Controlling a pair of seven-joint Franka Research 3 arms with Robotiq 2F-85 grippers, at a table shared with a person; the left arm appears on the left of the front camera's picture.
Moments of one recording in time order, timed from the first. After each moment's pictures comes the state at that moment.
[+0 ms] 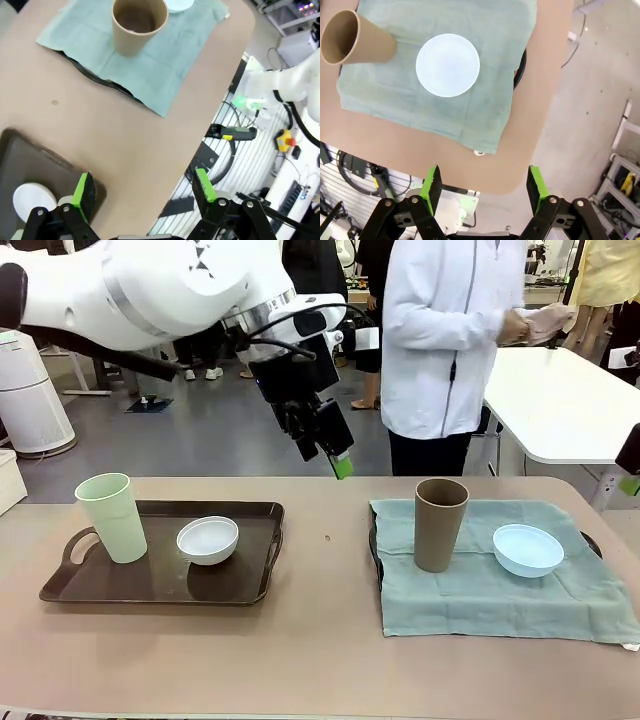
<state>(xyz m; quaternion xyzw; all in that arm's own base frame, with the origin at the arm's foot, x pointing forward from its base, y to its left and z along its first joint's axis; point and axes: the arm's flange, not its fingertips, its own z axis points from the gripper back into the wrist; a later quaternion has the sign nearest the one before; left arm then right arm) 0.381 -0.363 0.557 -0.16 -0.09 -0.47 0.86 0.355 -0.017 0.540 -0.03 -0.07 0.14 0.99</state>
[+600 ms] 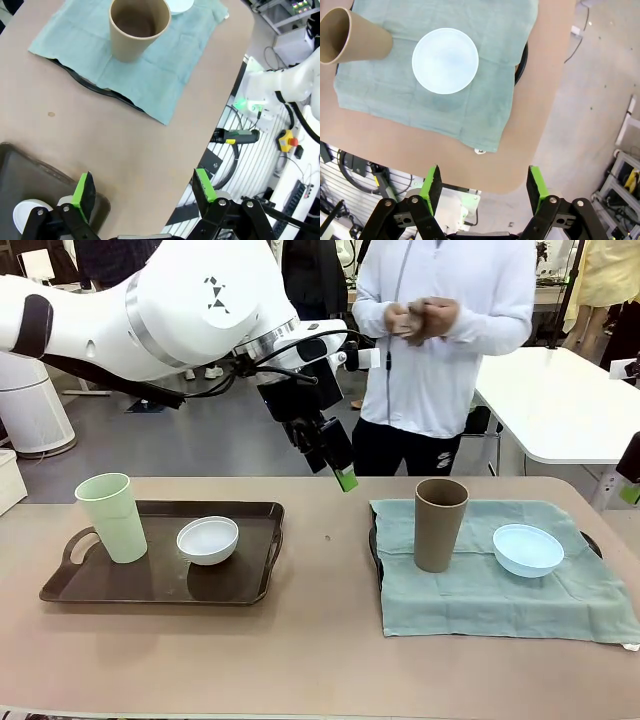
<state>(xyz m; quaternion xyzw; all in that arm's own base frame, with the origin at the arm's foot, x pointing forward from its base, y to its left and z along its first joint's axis) 0.392 -0.365 0.533 -0.17 -0.10 -0.48 0.85 0.358 -0.022 0.530 -0.02 -0.06 0.13 0.99</state>
